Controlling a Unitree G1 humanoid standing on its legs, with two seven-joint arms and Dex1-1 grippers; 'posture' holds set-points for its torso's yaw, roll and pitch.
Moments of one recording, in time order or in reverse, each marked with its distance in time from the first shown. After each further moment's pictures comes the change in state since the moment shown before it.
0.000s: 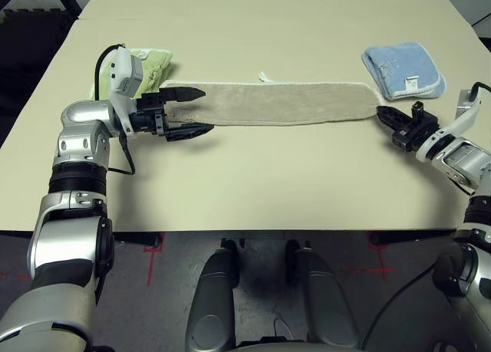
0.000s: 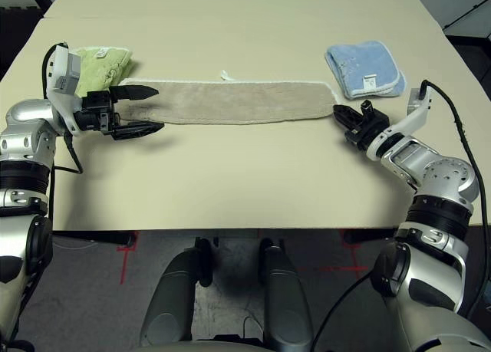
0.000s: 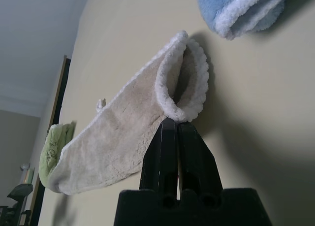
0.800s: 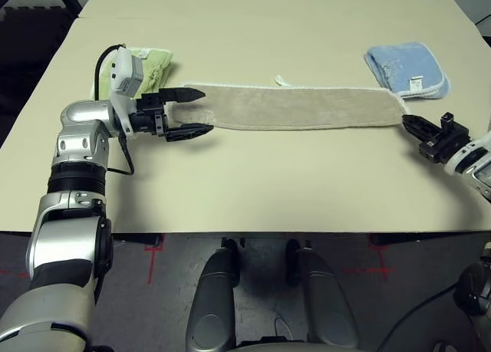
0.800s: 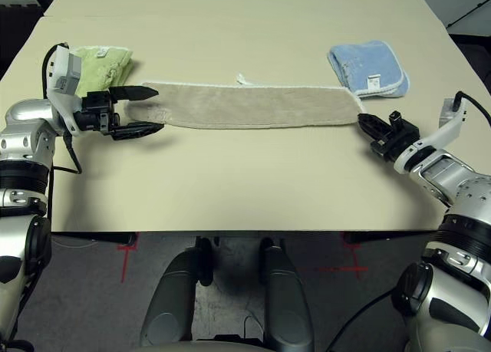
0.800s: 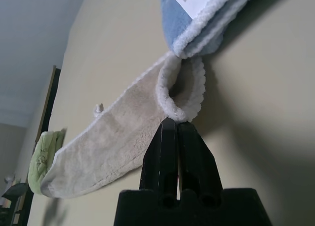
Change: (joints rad) left arm -0.003 0.001 -0.011 -0.001 0.000 0.014 0.007; right arm 0.098 -0.093 -0.042 -0.091 0.090 0.044 -0.010
